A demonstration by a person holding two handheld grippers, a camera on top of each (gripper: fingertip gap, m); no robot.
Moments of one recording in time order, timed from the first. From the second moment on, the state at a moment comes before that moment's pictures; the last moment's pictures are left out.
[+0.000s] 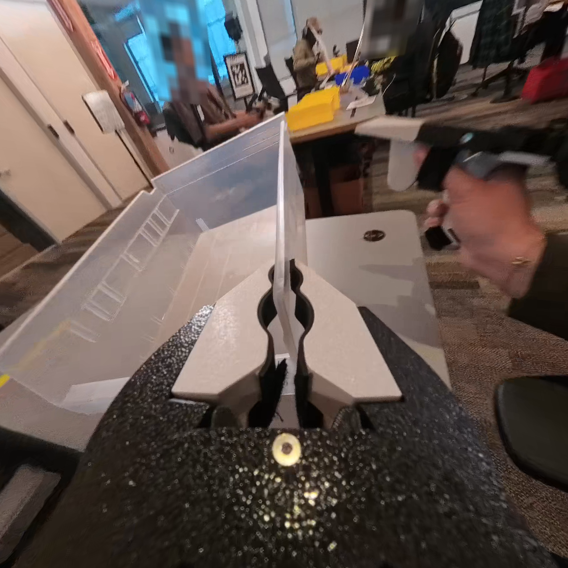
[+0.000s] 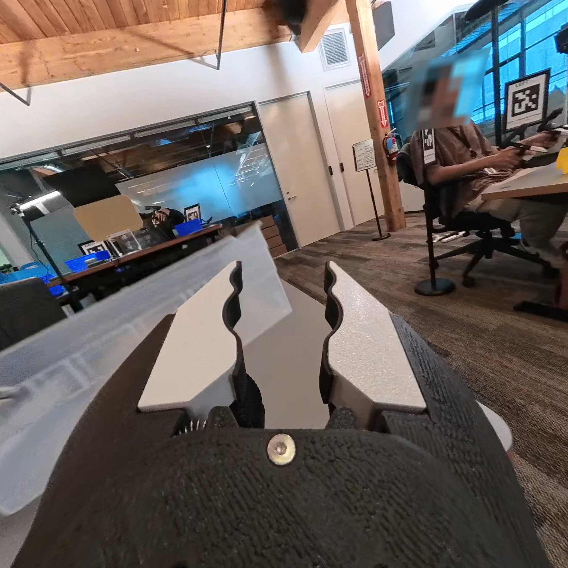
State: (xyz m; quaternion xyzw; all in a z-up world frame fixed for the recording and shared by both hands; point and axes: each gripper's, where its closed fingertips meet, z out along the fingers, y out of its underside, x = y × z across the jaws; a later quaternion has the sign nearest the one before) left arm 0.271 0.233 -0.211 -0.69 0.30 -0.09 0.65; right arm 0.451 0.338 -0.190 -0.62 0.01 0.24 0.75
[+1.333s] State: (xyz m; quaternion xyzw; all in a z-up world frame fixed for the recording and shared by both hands) left arm -0.197 -0.165 -0.252 -0.73 -0.33 0.21 0.56; right arm 0.268 0.308 -0.281 -0.76 -0.16 0.18 0.60
